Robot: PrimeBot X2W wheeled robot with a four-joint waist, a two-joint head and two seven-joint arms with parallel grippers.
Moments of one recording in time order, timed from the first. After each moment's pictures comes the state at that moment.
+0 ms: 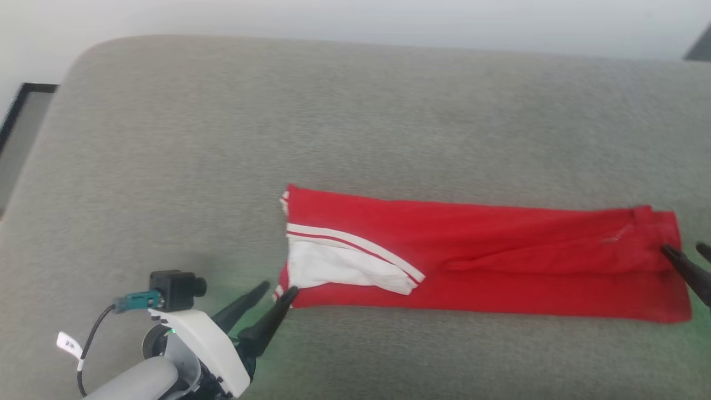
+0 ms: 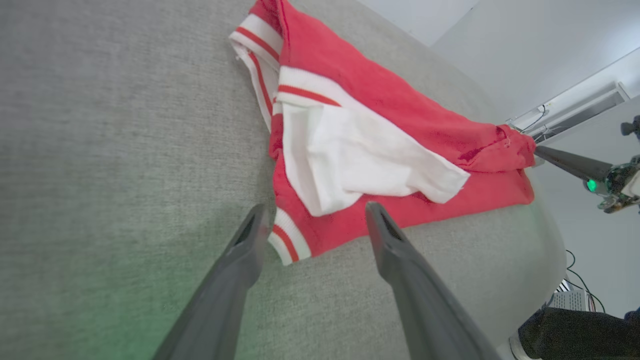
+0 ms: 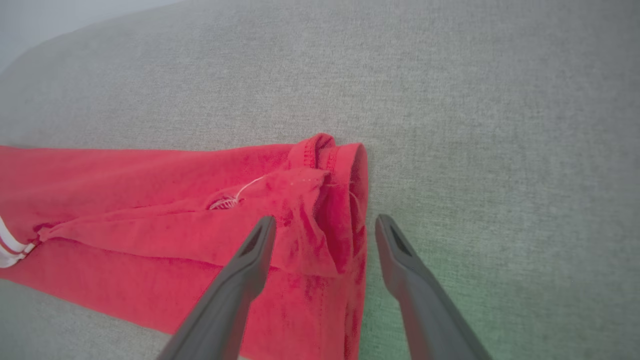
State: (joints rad) left arm -0.52 0.65 -1.09 0.33 -1.40 -0.13 -0.26; right arm -0.34 -0.91 0.54 0.36 1.23 0.13 0.11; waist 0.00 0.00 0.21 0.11
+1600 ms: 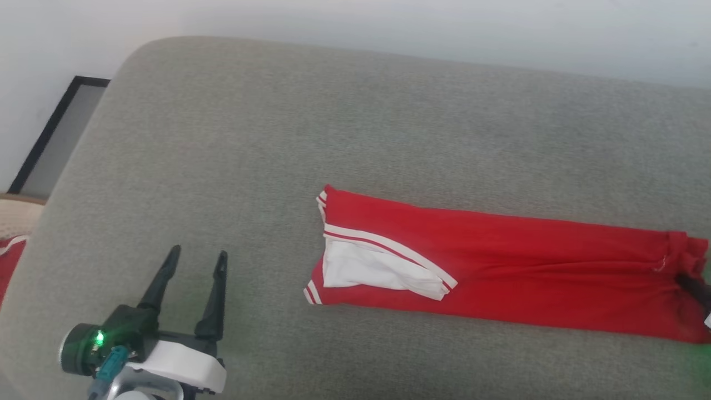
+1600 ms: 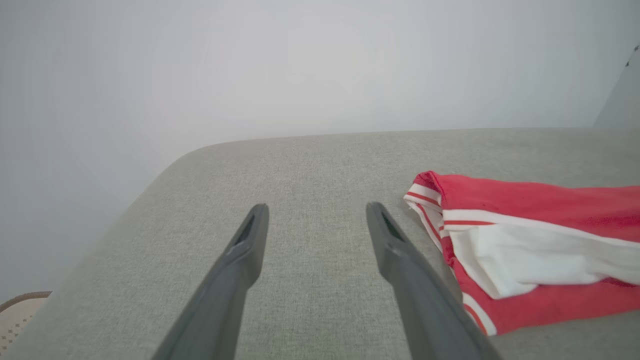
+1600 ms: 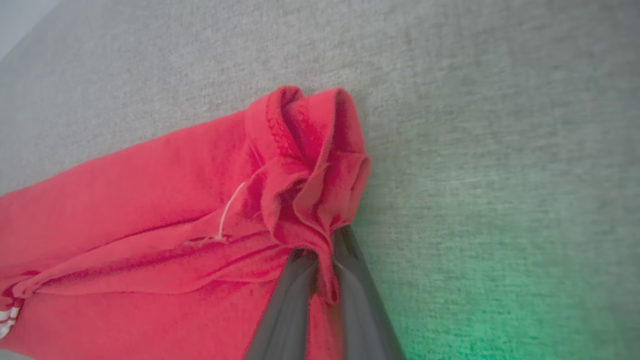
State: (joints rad) left arm -0.04 0.15 0.02 0.14 -0.12 -0.13 -0.26; right arm -0.39 -0.67 0.31 0.78 1.17 0.14 0.33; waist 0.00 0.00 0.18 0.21
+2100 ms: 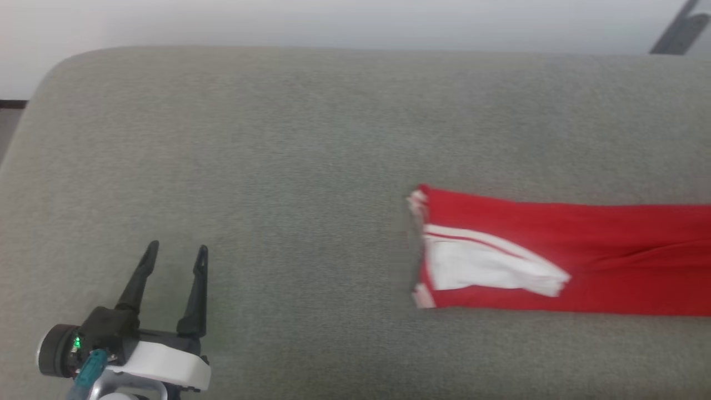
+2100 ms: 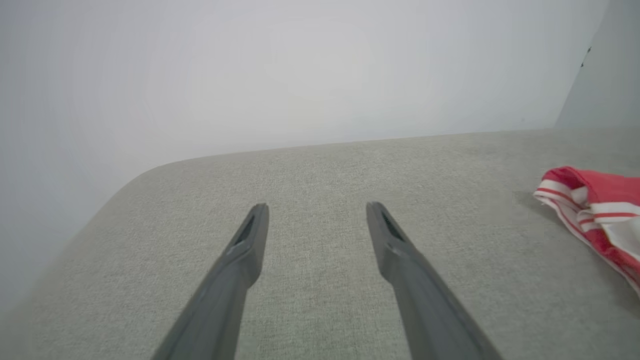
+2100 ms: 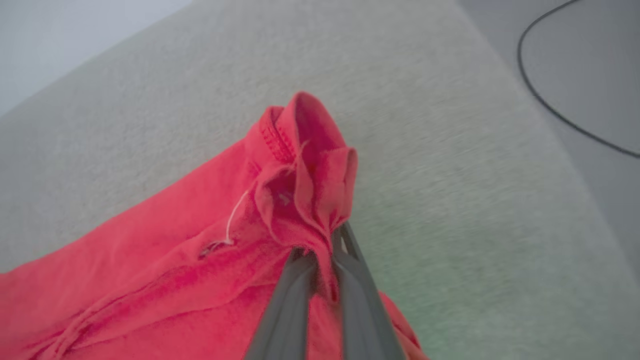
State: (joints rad) left arm -0.02 0.15 0.07 0.08 -0.11 -0.13 -0.26; right arm -0.44 -0.84 0.15 0.83 1.12 0.13 0.31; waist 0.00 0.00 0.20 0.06
